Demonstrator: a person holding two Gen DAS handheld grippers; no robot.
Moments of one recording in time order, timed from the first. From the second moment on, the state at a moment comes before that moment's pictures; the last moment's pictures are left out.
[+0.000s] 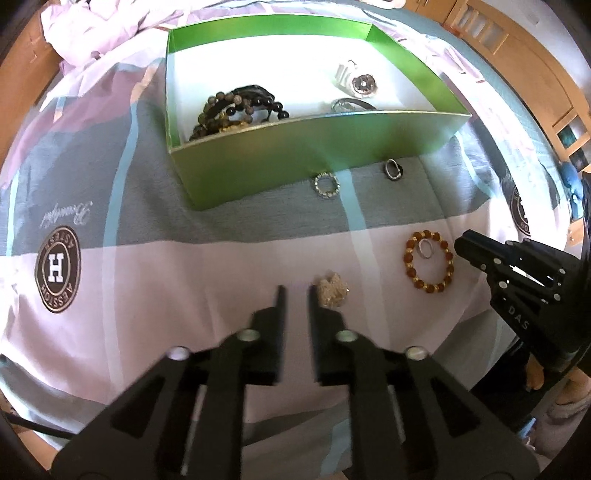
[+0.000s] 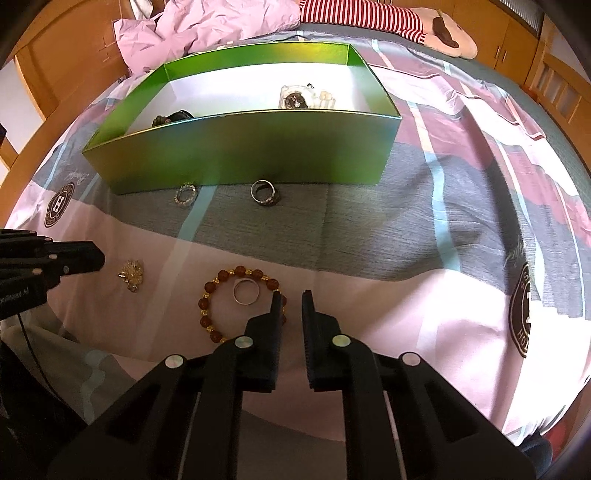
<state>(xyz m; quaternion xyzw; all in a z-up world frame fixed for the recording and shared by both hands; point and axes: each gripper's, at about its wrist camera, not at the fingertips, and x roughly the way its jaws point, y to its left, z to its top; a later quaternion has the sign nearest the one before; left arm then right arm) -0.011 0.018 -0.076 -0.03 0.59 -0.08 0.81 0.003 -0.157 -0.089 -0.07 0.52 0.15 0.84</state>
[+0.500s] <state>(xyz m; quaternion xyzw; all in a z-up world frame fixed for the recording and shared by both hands) -0.001 -0.006 -0.095 -0.01 0.58 -0.08 0.81 0.001 -0.145 -0.105 -0.10 0.53 0.14 0.83</state>
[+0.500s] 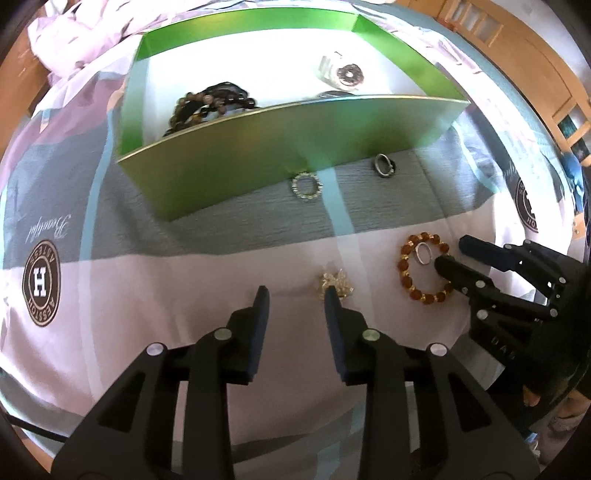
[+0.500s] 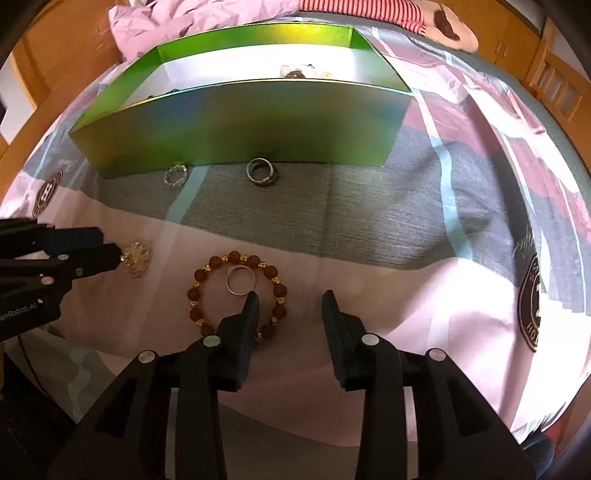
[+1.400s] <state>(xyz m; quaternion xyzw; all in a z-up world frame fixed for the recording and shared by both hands) 0.004 0.000 -0.060 -0.05 0.55 -0.11 0.83 0.007 -0.144 -0.029 -0.06 0.45 0.20 0.87</state>
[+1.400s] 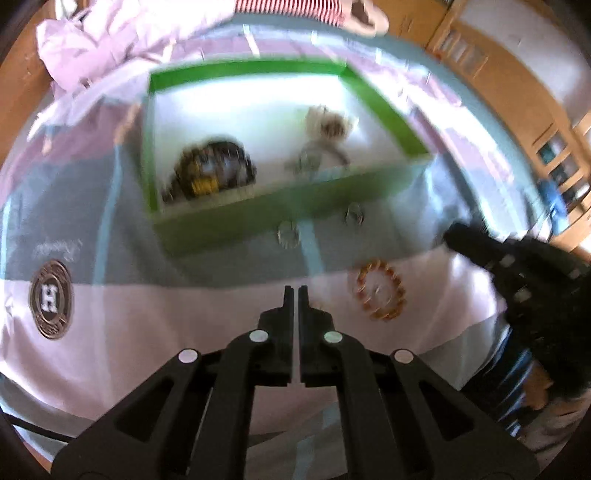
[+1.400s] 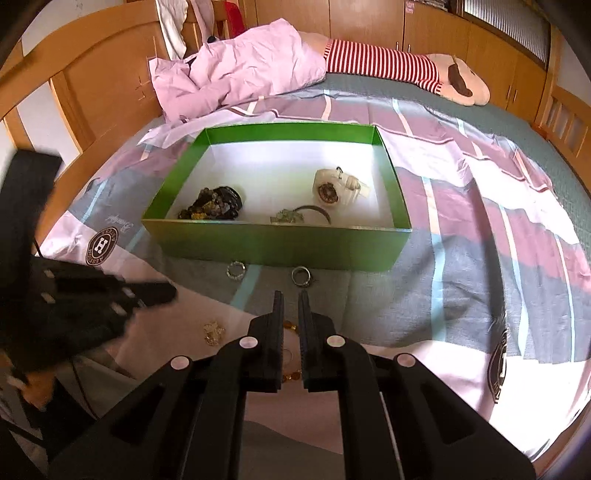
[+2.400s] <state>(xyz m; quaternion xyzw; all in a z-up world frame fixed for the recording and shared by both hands) -0.004 -0.032 -0.079 0.02 0.55 -0.08 0.83 -0.001 -0.135 -0.059 -0.08 0.49 0.20 0.84</state>
